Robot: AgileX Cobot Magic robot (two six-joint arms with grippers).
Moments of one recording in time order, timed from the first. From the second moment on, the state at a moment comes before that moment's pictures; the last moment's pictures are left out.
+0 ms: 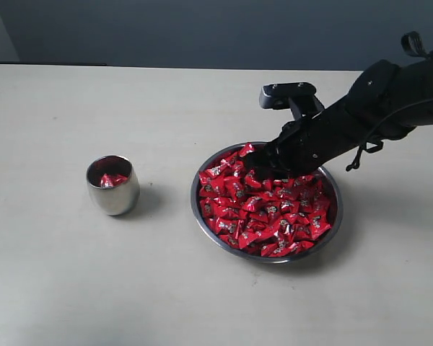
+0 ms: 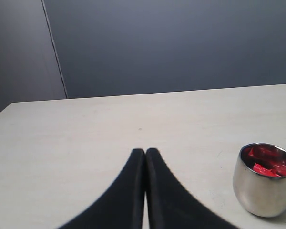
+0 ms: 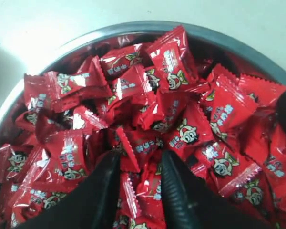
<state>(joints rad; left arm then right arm) 0.12 0.00 0.00 0.07 0.19 -0.02 0.52 1.86 -1.00 0.79 0.42 -0.71</state>
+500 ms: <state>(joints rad) 0.12 0.00 0.00 0.07 0.19 -0.02 0.57 1.90 -1.00 0.81 0.34 -0.75</state>
